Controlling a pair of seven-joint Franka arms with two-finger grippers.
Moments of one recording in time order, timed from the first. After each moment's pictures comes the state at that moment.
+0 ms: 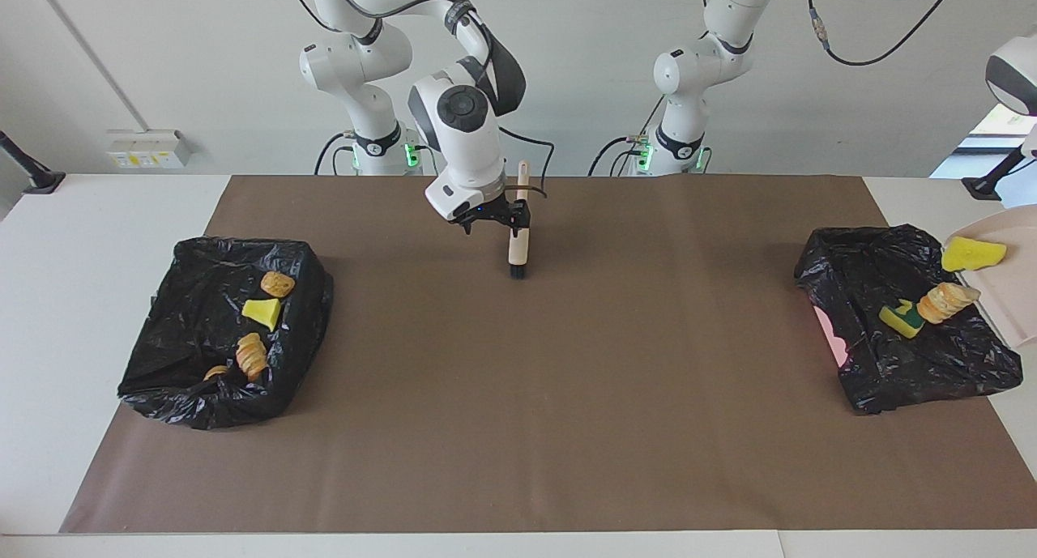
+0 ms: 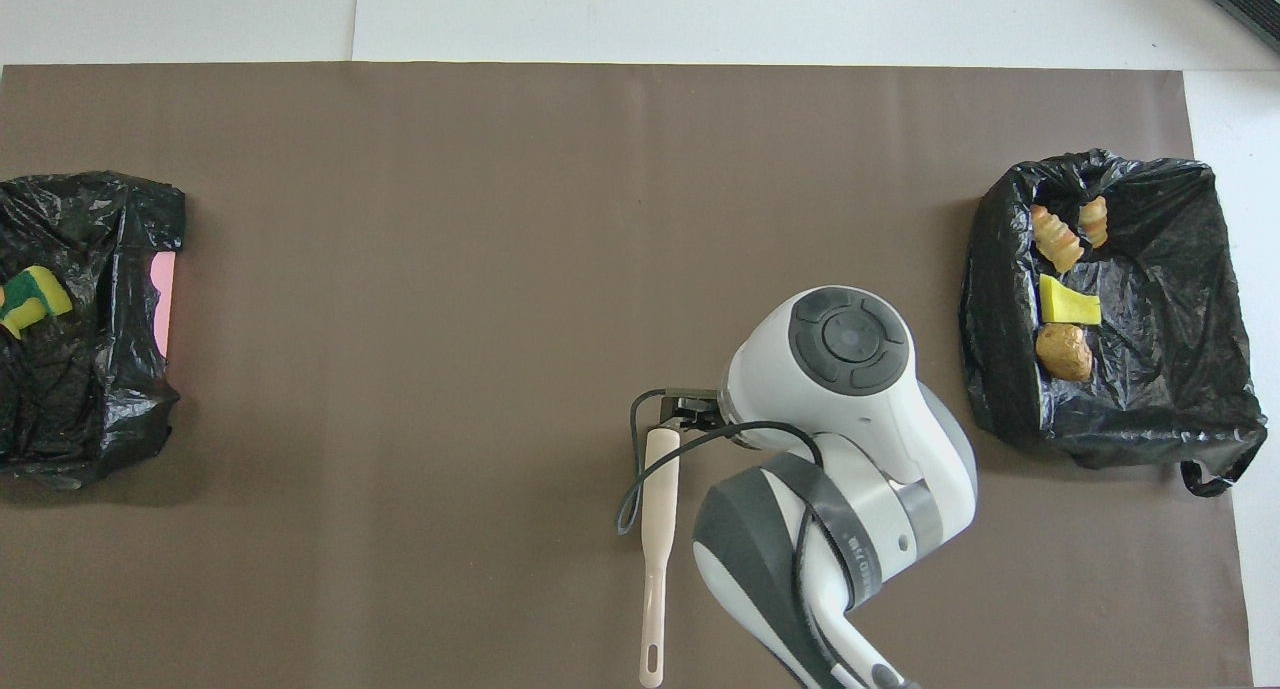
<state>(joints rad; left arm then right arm) 0.35 0.16 0.02 -1.52 0.84 2.10 1.74 0.35 0.09 0.14 -1.95 0.08 1.99 0.55</state>
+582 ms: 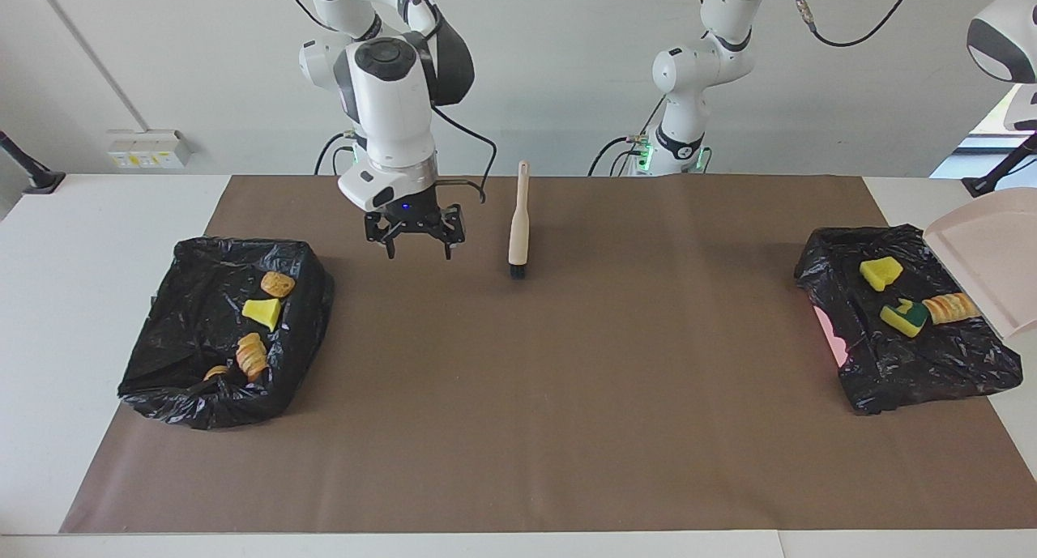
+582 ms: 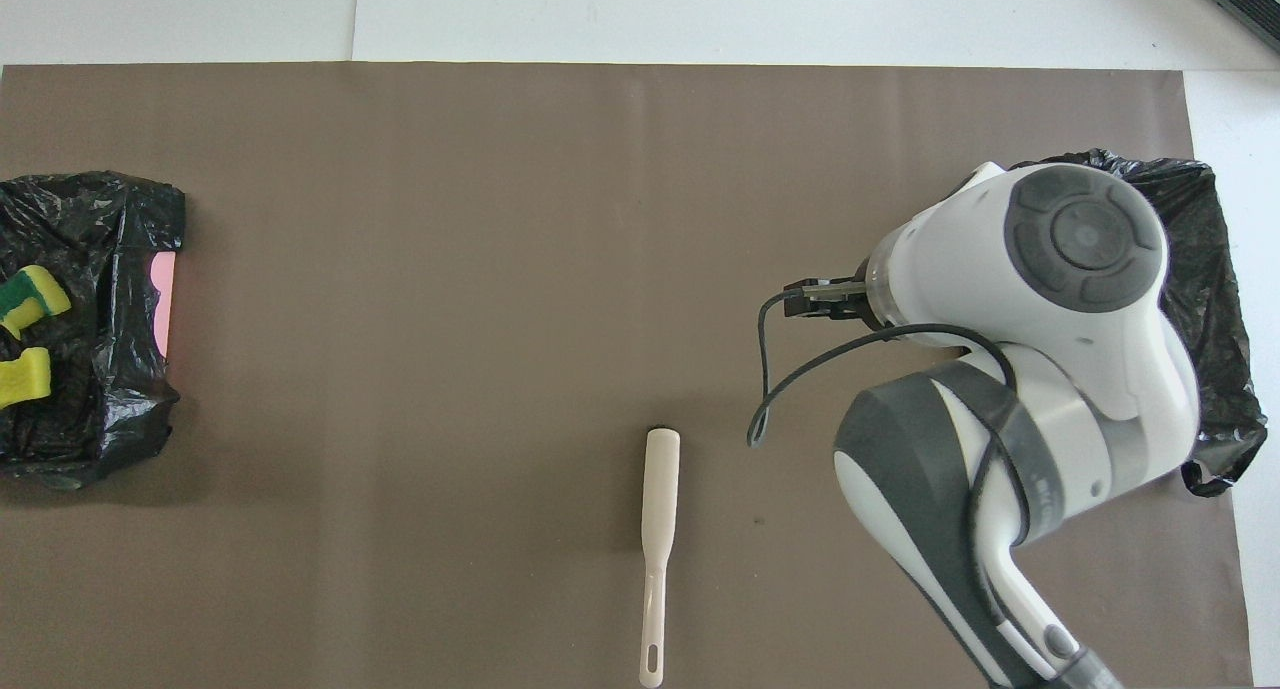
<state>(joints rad) 0.28 0.10 0.00 -1.54 0.75 1.99 1.62 0.18 0.05 0.14 -1.80 -0.07 1.94 0.34</state>
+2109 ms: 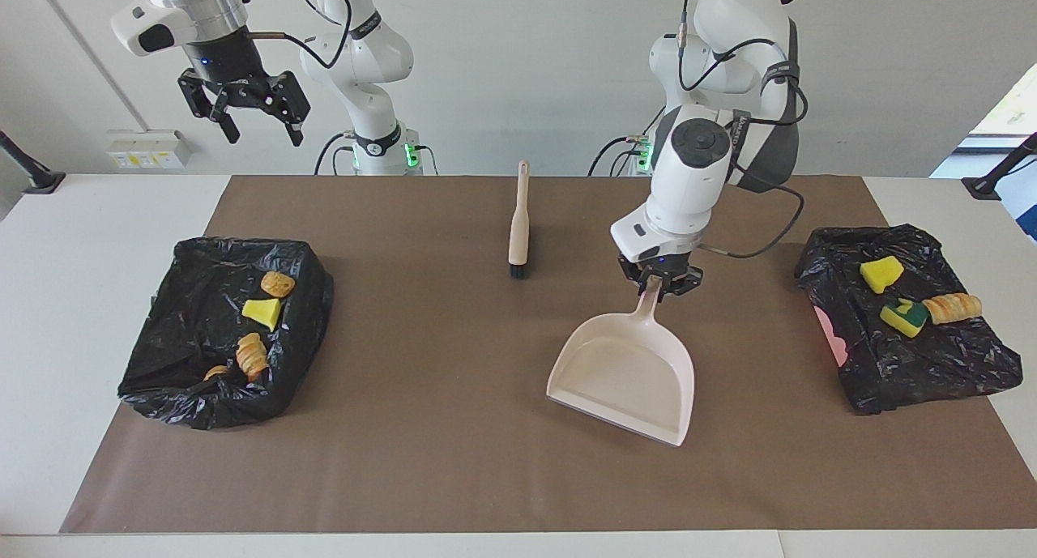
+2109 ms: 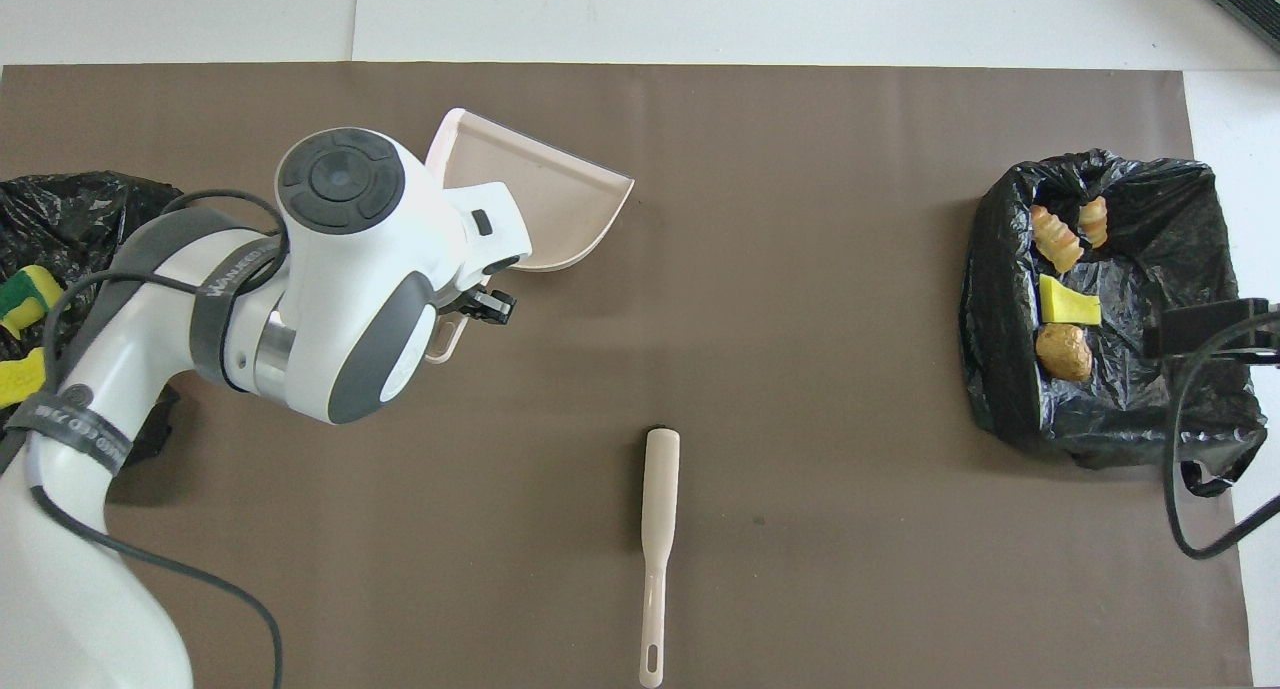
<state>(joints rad) -0.48 0.31 -0.01 -1.65 0.02 1.94 -0.06 0.03 -0.13 -0.02 -1.56 0.01 1.47 0.10</state>
